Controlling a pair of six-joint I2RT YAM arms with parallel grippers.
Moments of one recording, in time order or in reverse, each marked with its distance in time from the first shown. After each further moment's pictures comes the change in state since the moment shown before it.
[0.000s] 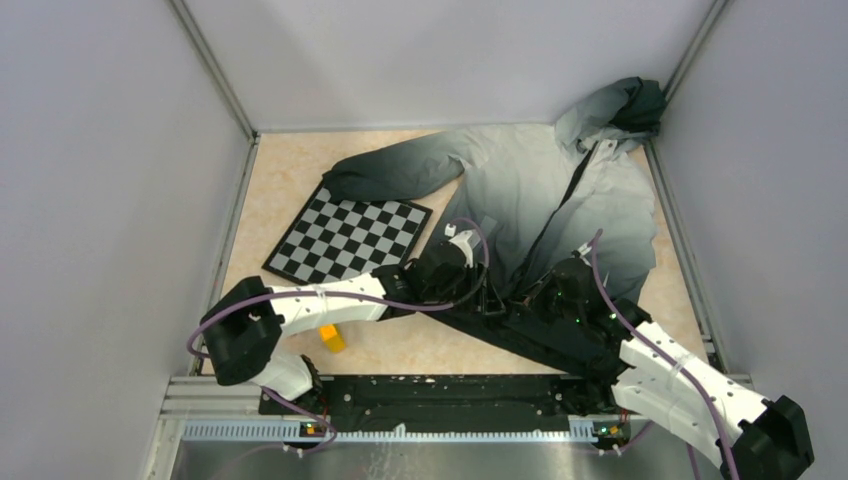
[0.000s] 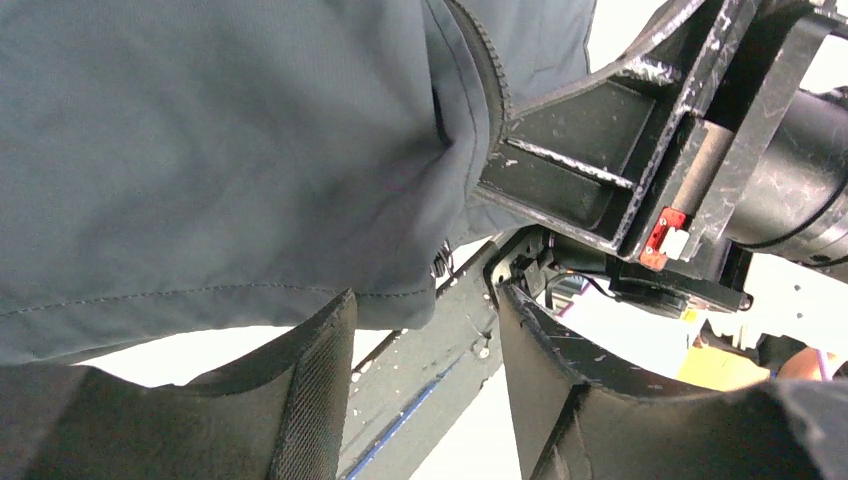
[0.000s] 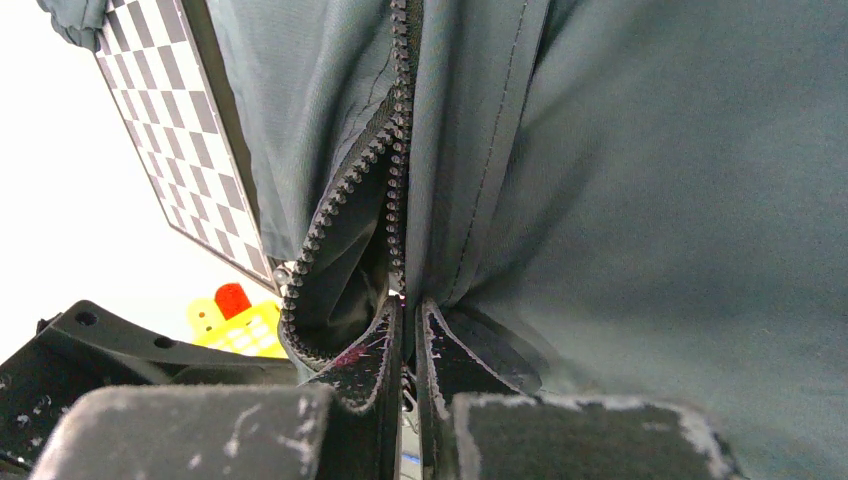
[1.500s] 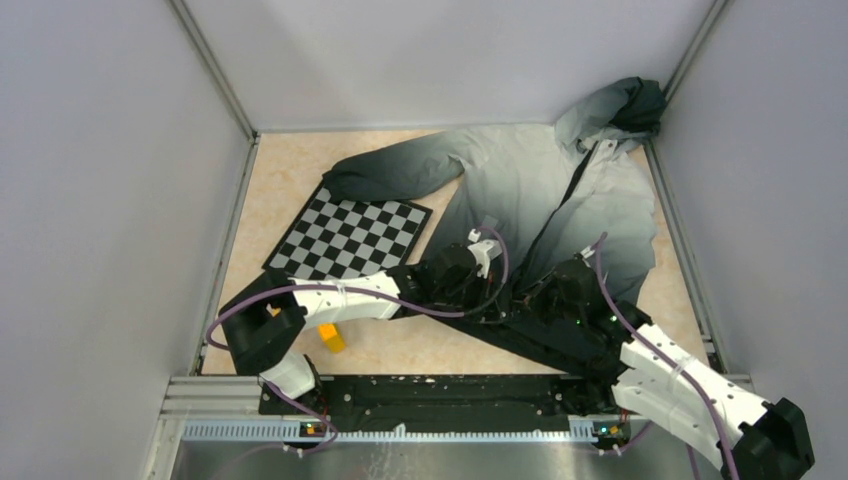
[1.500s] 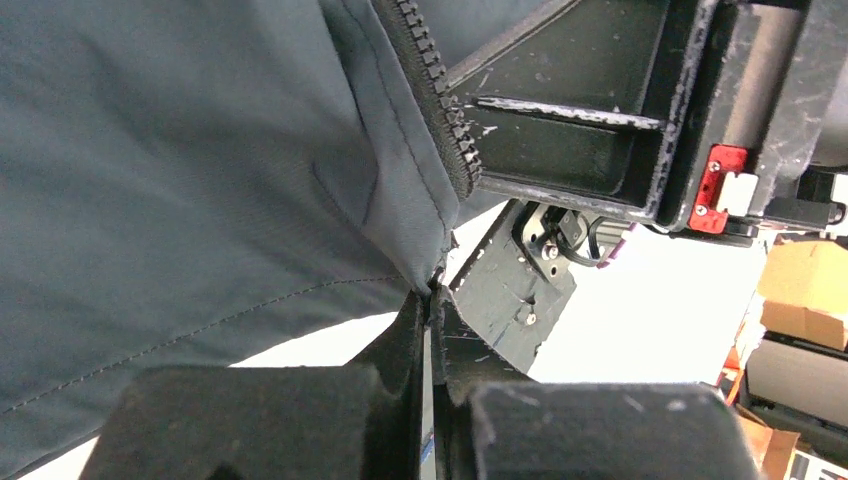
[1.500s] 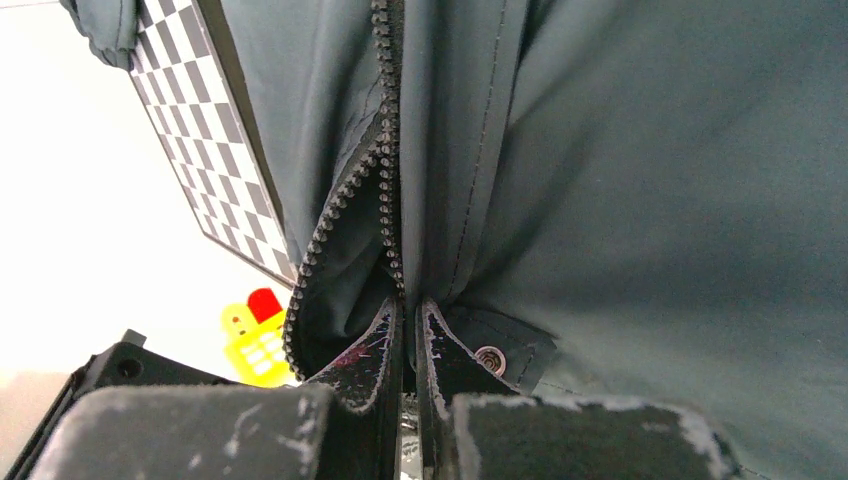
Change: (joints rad) left arm -0.016 0.100 0.024 0.061 0.132 0.208; right arm 0.000 -0.011 -0.007 0.013 -0.002 0.060
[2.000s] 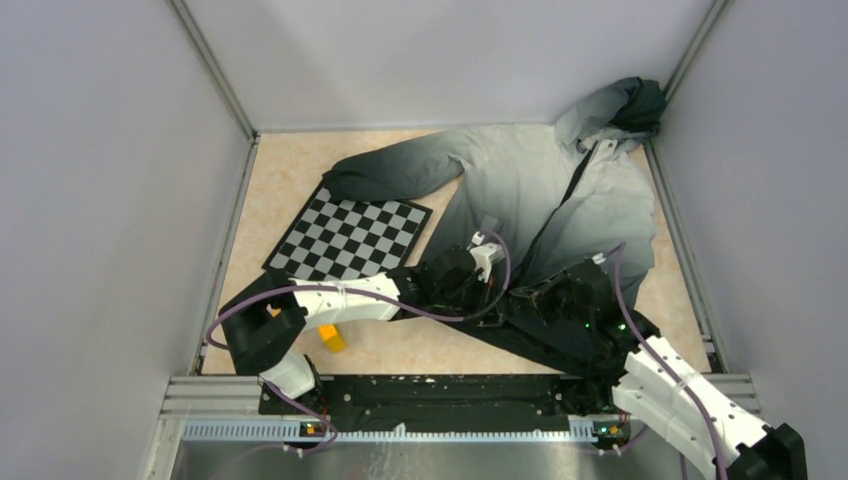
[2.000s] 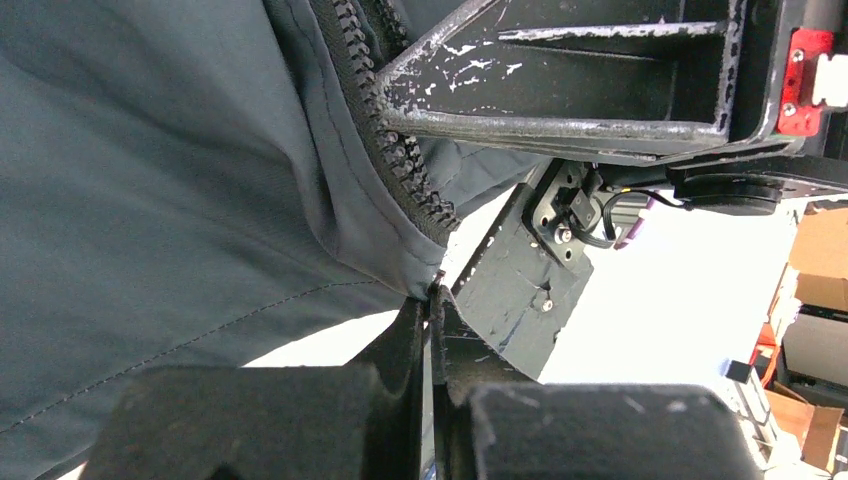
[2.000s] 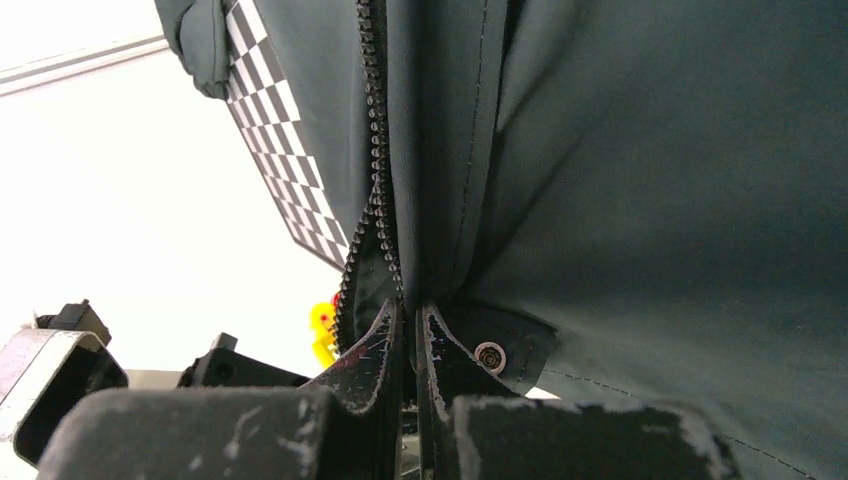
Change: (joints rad) left arm -0.010 0.000 -0.010 0.002 0.024 0.077; right arm -0.086 -0.100 -0.061 0.060 -0.077 0.135
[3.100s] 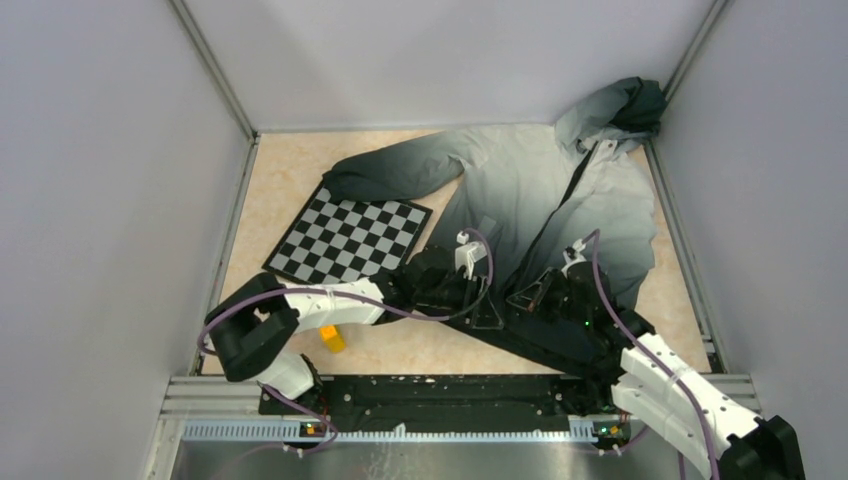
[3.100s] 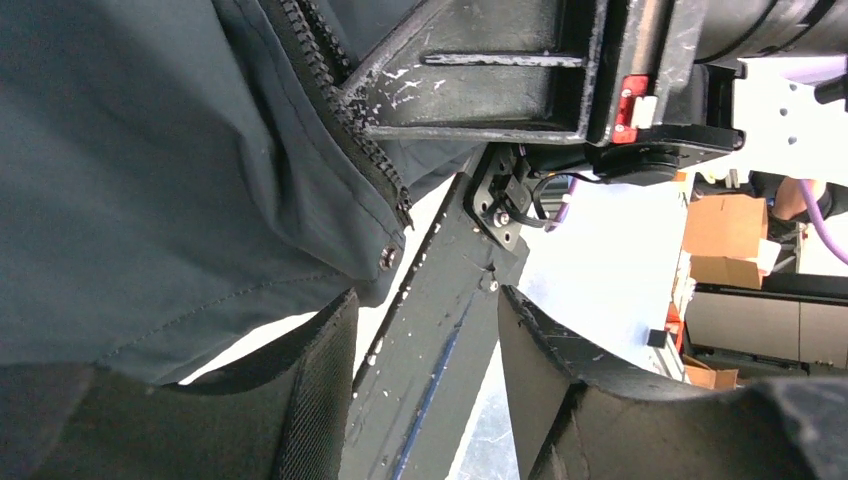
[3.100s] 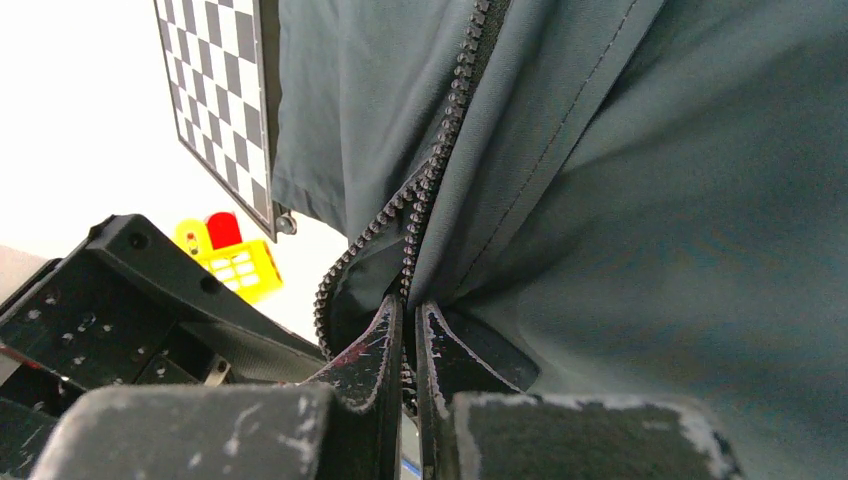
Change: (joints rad) left arm 0.079 -0.076 -0.165 0.238 0.175 -0.077; right arm -0.042 0.033 -0.049 0.111 -0.142 -0.447
